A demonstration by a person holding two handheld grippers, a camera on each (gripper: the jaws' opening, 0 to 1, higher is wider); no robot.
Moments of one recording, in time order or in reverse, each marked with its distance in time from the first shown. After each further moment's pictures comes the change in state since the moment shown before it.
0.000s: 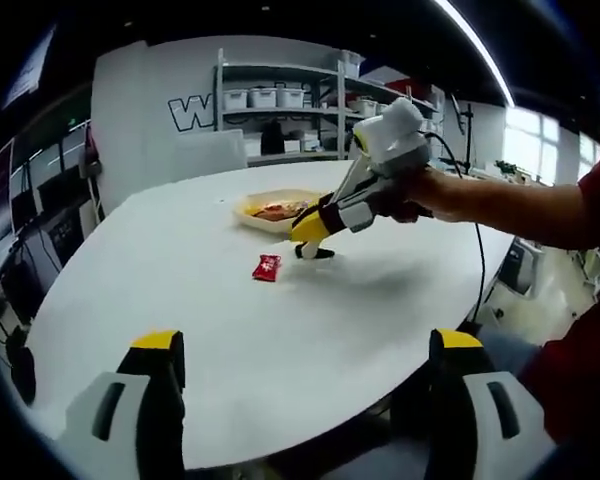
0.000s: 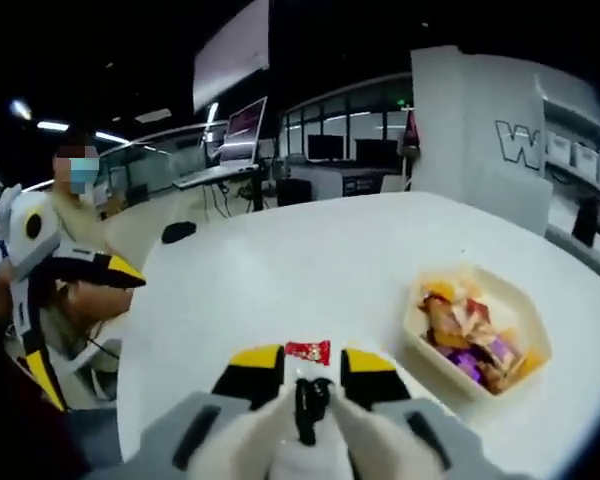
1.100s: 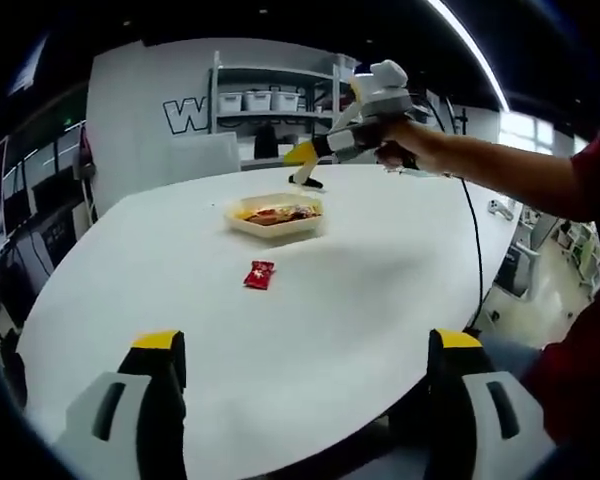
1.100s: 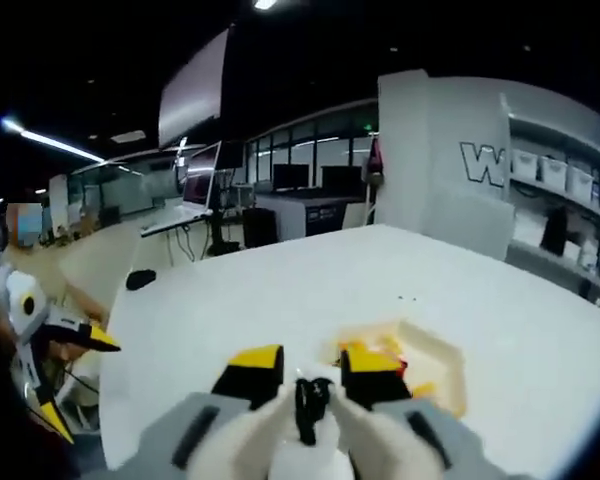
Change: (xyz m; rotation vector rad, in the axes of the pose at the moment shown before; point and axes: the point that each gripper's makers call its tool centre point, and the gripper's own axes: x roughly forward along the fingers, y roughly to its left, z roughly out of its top) left arm 0.014 0.001 0.003 0.002 -0.023 -0.028; right arm -0.029 -0.088 0.073 0.013 -0.101 -0.153
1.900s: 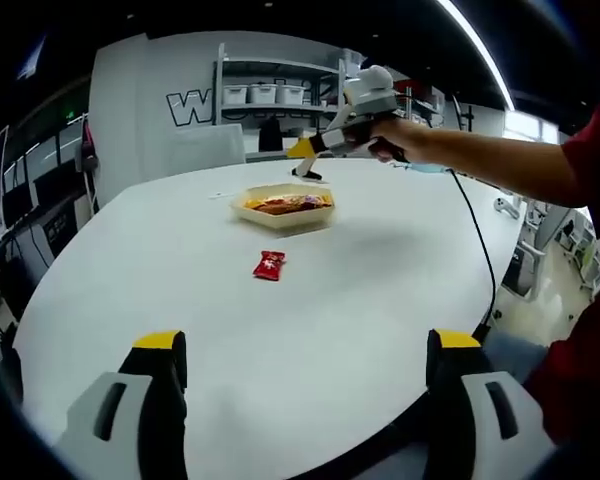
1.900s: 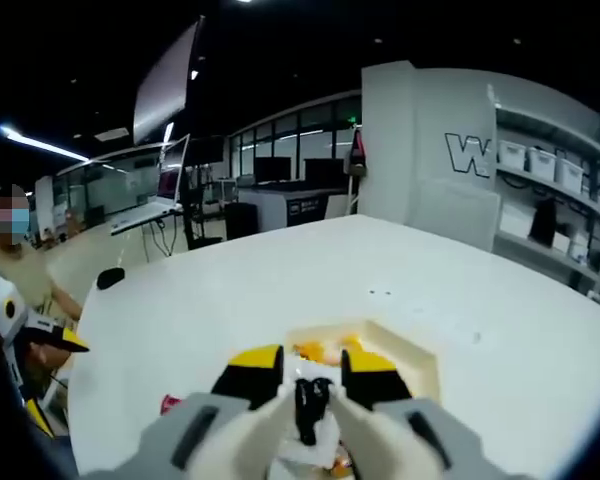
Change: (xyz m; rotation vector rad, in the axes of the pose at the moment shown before) left arm 0.014 0.014 -0.011 -0.015 0.033 0.011; right arm 0.031 -0.048 -0.012 0.029 0.033 -0.053
